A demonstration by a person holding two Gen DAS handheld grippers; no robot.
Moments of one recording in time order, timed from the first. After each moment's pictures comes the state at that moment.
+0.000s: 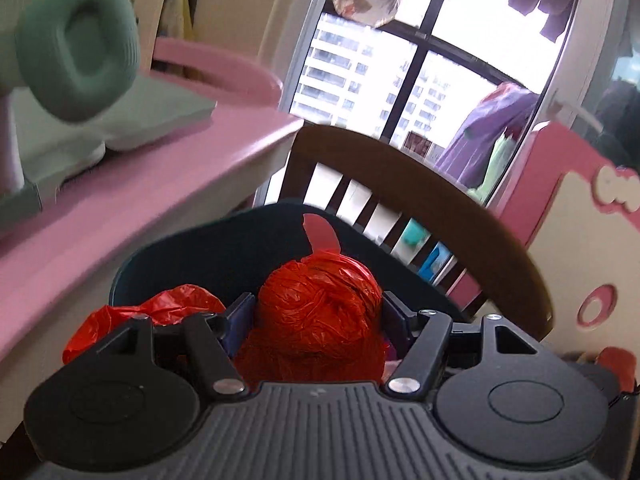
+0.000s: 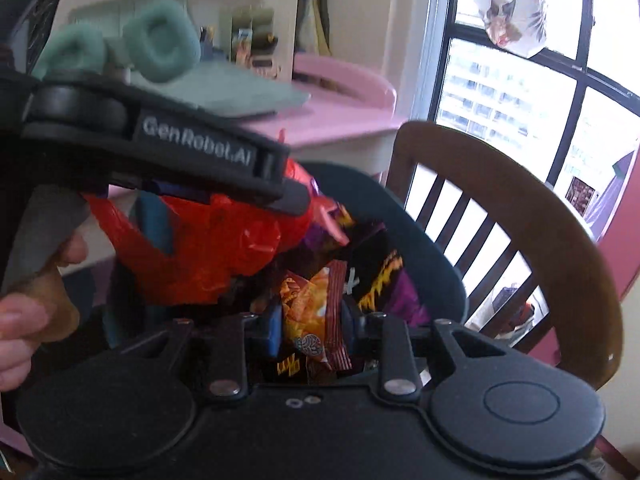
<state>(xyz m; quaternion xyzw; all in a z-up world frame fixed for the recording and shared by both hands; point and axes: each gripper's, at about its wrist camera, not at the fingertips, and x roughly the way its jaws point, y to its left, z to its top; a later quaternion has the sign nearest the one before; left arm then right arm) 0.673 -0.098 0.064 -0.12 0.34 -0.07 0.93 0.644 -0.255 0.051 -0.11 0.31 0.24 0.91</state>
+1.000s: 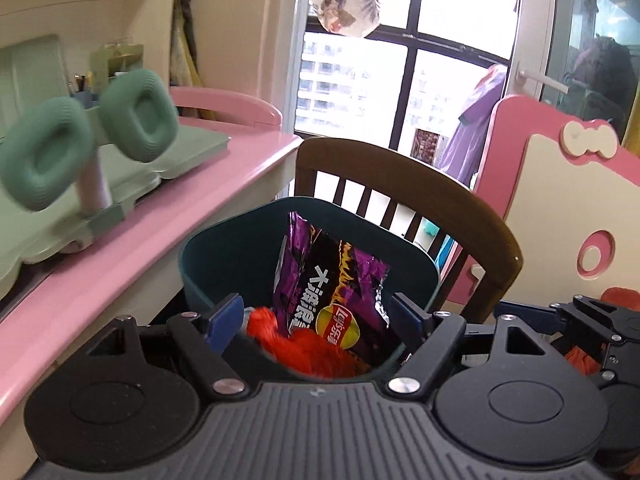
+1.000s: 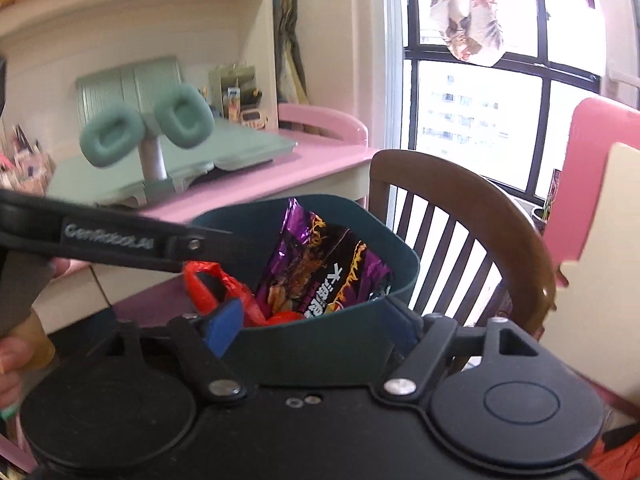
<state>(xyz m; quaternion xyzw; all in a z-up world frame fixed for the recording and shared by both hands) 0.554 -0.122 0.125 -0.04 0.31 -0.04 0.95 0.546 -0.315 0.100 -0.02 0.26 0.24 0.94</state>
